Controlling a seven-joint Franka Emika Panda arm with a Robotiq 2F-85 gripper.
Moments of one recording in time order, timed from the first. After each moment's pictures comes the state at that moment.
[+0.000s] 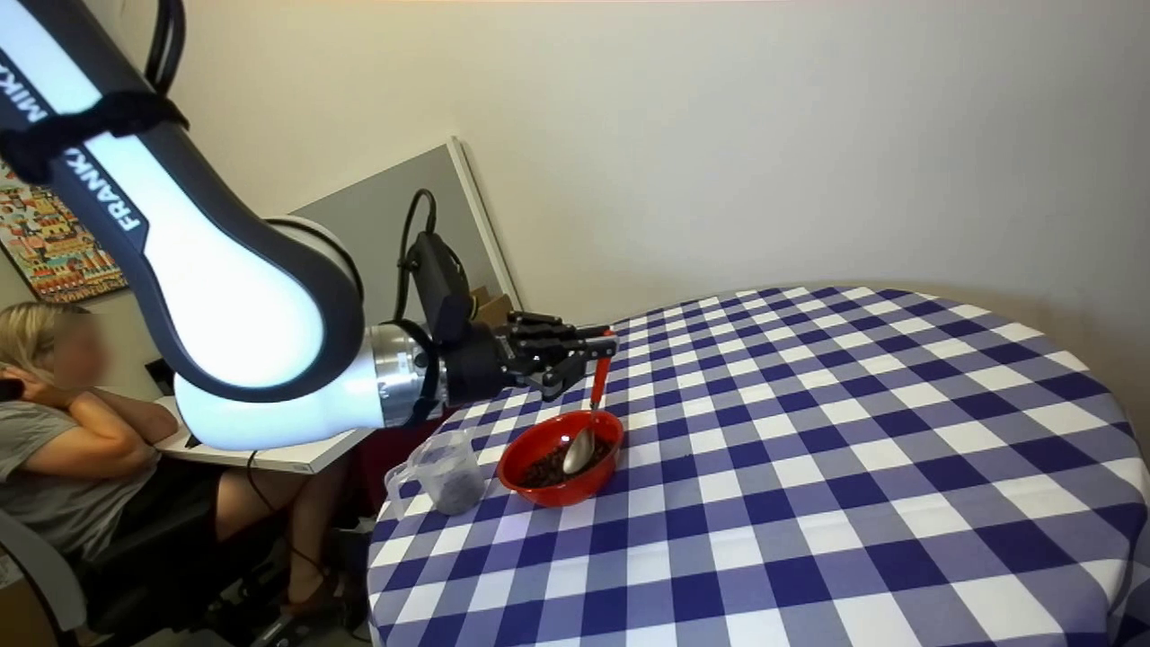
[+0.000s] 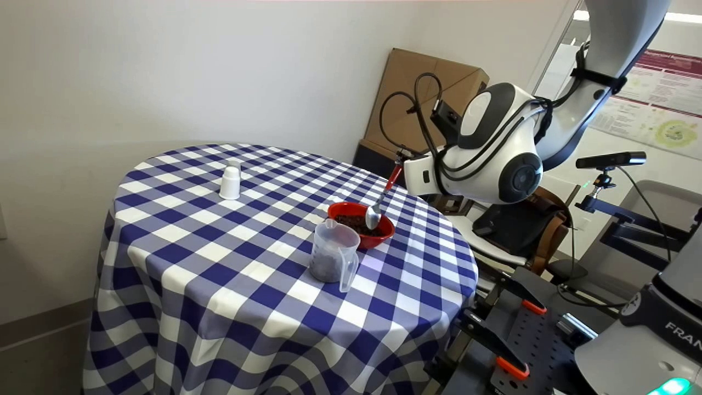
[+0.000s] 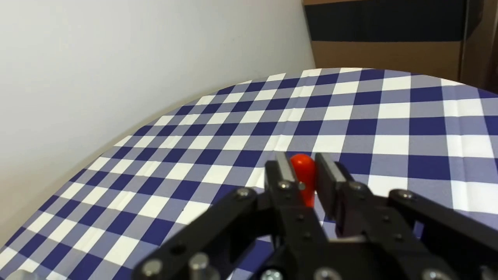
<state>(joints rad) -0.03 0.18 0.02 -2.71 -2.51 2.04 0.22</state>
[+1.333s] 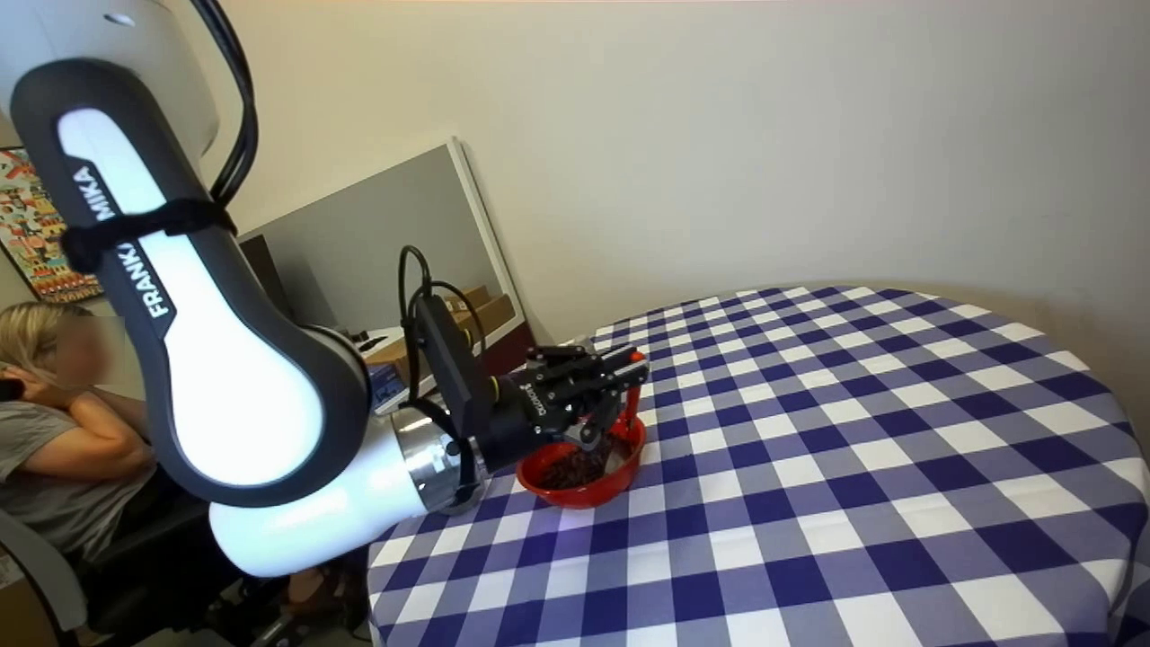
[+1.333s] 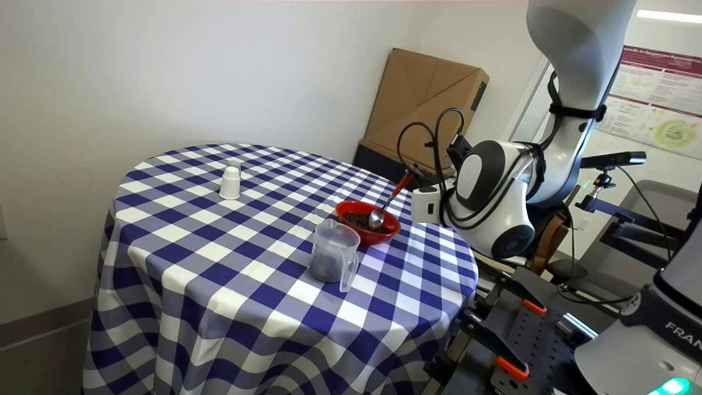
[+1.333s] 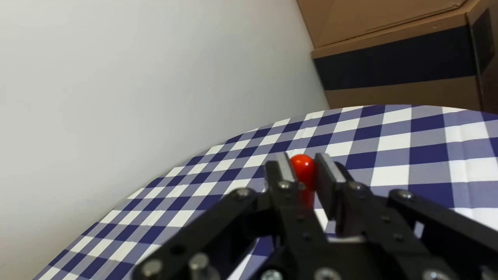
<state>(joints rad) 0.34 0.45 -0.32 -2.72 -2.51 1.69 0.59</state>
